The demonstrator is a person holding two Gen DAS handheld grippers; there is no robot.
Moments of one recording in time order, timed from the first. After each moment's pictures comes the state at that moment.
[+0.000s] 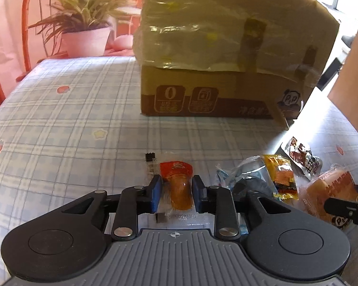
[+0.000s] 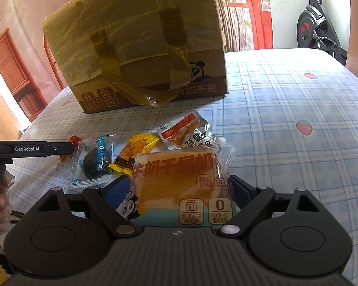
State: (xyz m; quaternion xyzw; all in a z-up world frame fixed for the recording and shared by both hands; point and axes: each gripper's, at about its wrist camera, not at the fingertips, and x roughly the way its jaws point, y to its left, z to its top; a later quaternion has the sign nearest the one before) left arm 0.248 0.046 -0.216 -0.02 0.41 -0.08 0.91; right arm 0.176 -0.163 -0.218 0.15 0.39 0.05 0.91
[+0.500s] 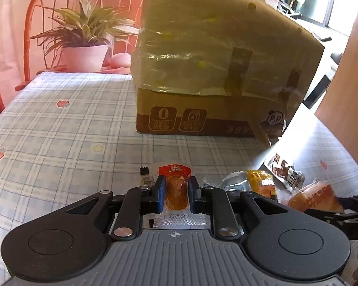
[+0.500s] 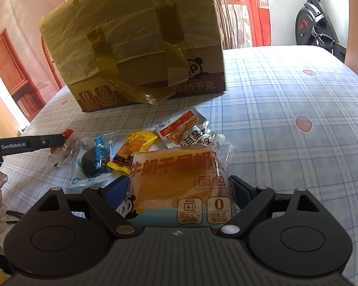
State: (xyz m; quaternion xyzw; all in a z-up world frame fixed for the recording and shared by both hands) left arm 0.232 0.054 -0.196 -0.05 0.37 -0.10 0.92; right arm 0.175 -0.164 -0.218 0.15 0.40 0.05 0.90
